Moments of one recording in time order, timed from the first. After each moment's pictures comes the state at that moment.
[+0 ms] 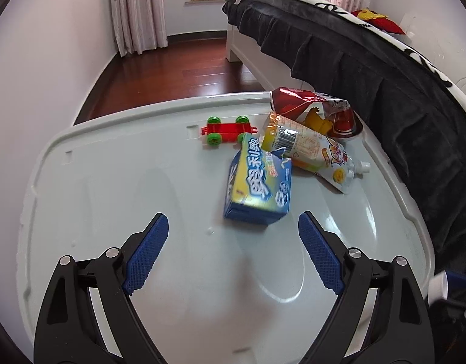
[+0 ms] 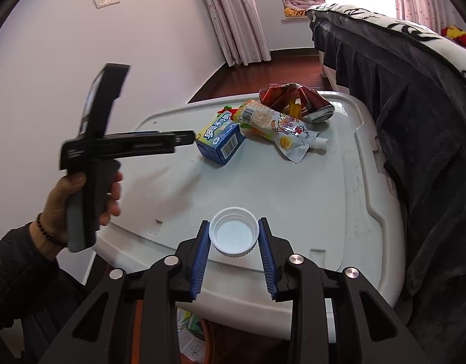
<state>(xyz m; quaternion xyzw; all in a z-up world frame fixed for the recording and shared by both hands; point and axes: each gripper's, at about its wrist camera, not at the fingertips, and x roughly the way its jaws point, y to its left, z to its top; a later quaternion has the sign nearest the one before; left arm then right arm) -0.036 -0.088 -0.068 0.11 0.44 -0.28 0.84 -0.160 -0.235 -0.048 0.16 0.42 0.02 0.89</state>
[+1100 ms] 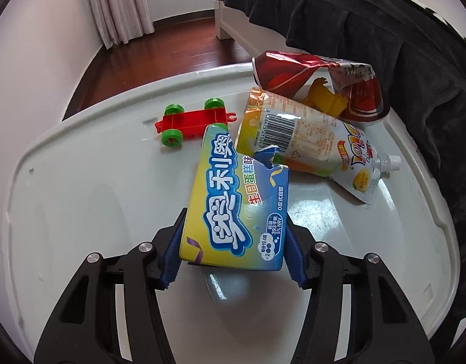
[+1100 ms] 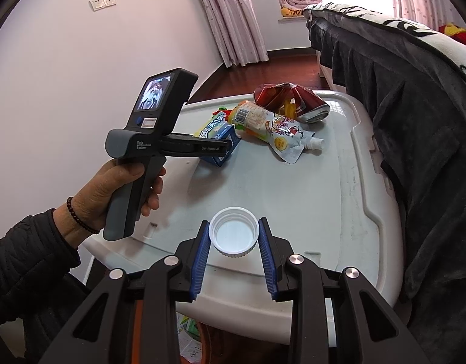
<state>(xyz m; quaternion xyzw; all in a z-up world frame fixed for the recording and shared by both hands) -0.007 -0.150 -0.114 0.16 0.48 -0.28 0.82 -0.158 -0.242 -0.049 0.16 0.42 0.02 0.89</state>
